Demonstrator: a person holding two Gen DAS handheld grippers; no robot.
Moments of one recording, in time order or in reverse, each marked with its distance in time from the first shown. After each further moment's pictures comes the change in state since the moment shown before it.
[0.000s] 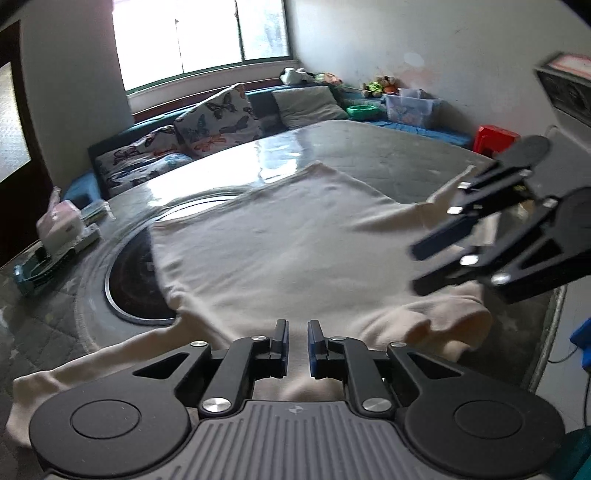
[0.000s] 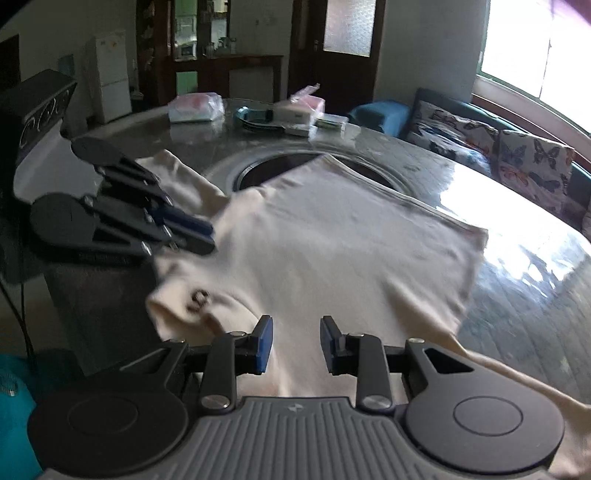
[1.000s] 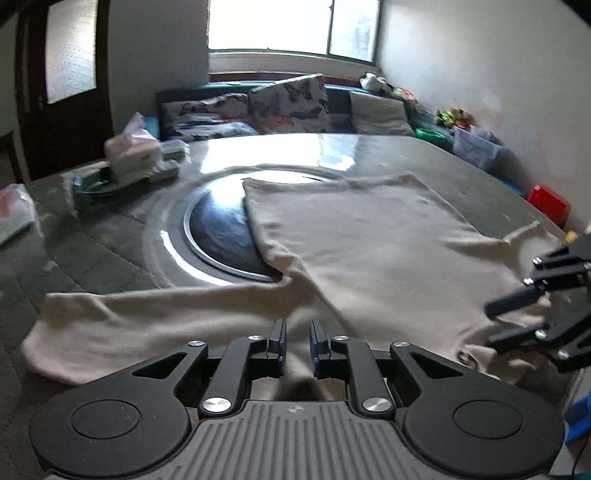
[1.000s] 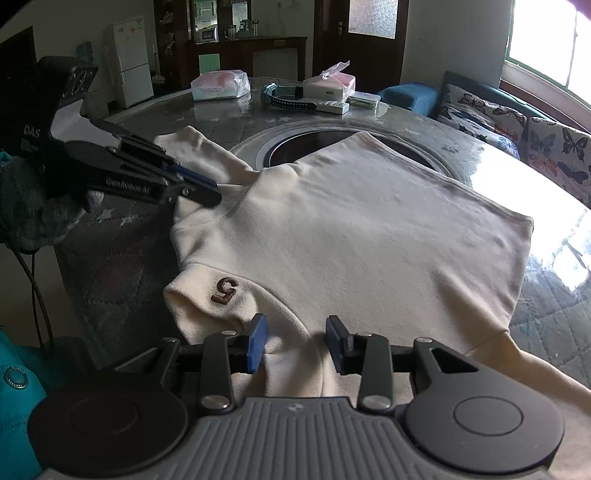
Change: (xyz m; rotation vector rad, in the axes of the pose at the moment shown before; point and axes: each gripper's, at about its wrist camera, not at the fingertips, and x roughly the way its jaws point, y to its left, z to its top) left arm -0.009 0.085 -0.026 -0.319 0.009 0.099; right arm 0.022 0.011 -0.003 -0.015 0.067 0.071
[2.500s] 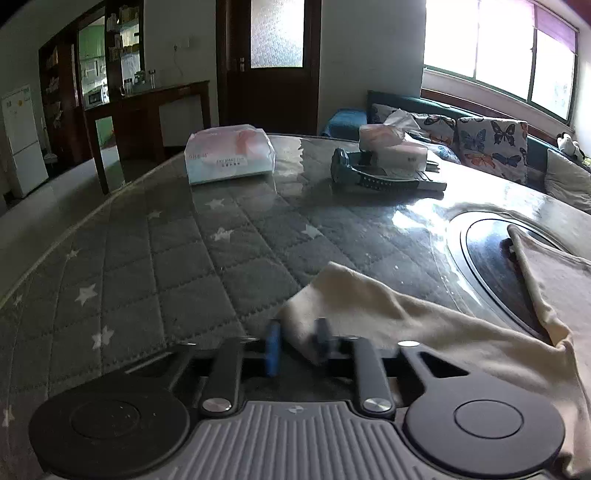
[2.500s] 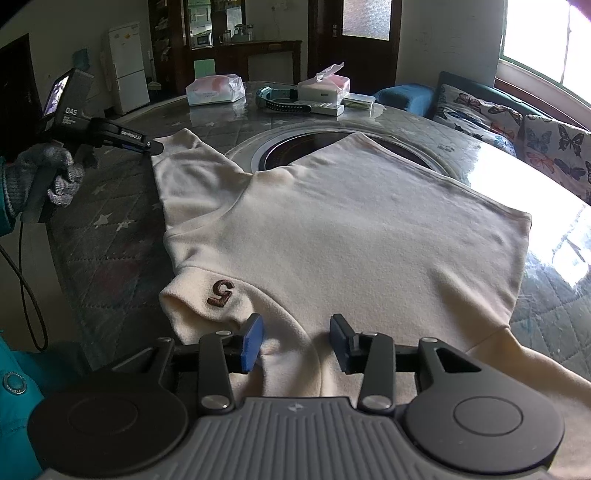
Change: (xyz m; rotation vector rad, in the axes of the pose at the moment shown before) left arm -0.019 0.131 -0.017 -0.371 -0.032 0.529; right arm 0.000 -0.001 -0.002 0.021 -0.015 -0.005
